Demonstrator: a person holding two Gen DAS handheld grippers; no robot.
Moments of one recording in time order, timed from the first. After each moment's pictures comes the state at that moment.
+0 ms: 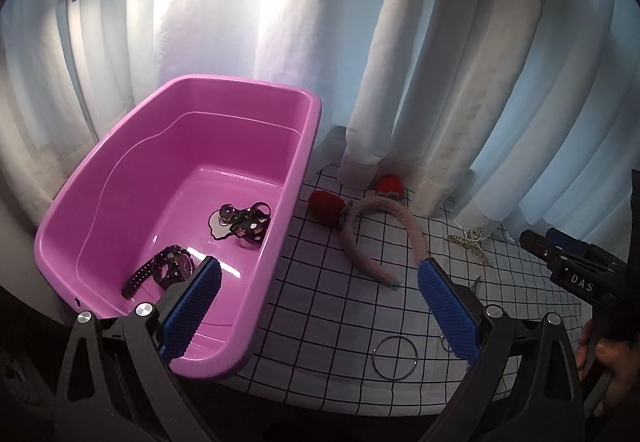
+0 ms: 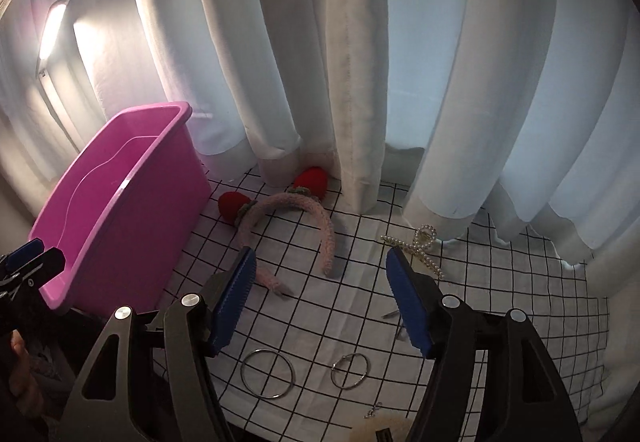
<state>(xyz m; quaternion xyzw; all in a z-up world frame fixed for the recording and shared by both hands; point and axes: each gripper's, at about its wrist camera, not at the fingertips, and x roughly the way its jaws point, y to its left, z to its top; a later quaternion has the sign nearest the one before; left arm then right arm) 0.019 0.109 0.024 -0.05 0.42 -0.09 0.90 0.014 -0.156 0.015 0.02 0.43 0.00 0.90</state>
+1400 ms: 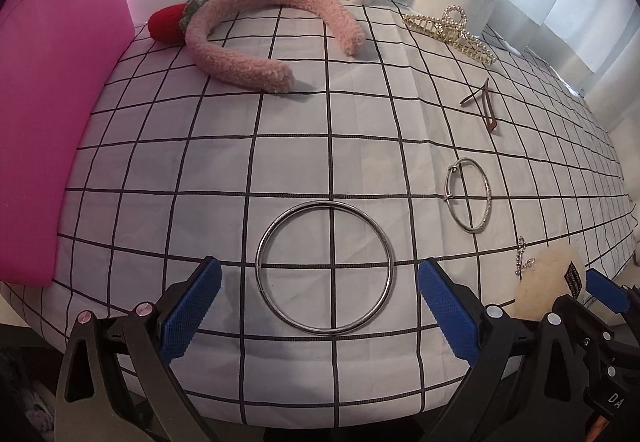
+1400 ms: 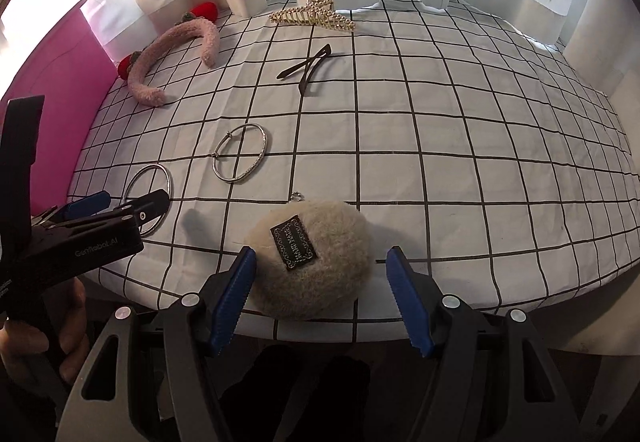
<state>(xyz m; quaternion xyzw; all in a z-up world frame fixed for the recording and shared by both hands) 0.000 -0.035 -0.194 0.07 0.55 -0.16 0.81 -0.108 -0.221 -0.156 0.12 0.55 -0.08 0.82</state>
